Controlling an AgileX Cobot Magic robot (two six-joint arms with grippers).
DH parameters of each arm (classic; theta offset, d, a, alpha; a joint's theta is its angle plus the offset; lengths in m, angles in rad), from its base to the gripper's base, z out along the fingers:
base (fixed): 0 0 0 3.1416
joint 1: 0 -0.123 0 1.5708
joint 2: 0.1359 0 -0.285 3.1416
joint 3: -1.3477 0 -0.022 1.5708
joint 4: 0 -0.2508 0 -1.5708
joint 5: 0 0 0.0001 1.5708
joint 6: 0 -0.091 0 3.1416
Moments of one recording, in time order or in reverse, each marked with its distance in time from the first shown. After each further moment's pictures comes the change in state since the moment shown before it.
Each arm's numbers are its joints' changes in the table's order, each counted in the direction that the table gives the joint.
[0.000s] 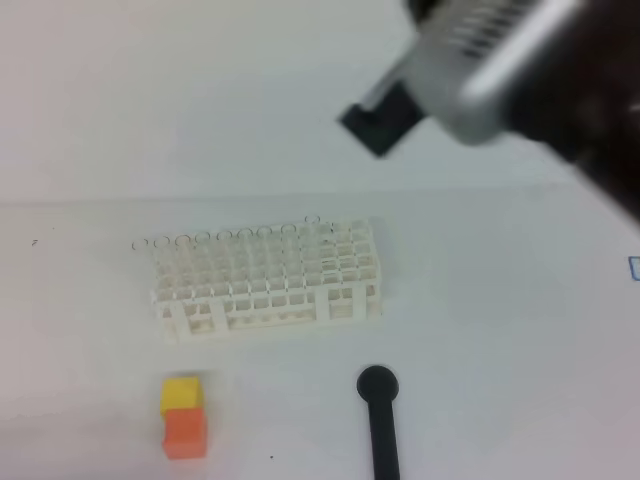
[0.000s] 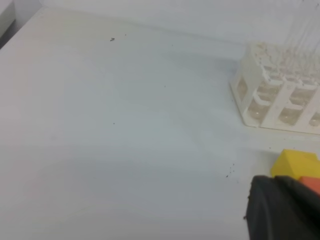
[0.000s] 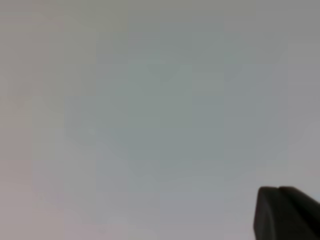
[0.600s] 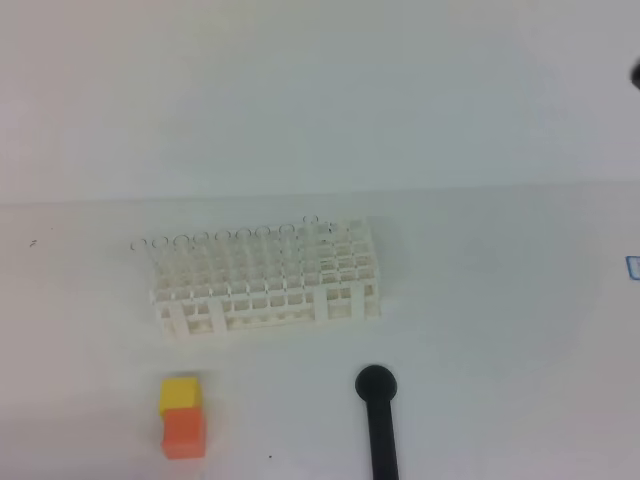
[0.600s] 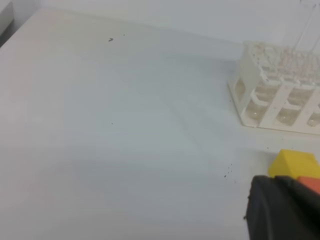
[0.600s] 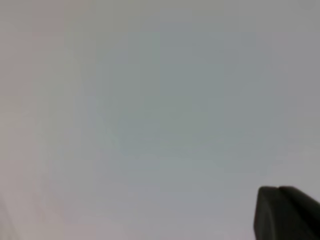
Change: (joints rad) left arm 0.000 0.000 0.000 0.000 -0.003 0.000; right arm 0.217 -0.527 -0.364 0.182 -0.382 0.014
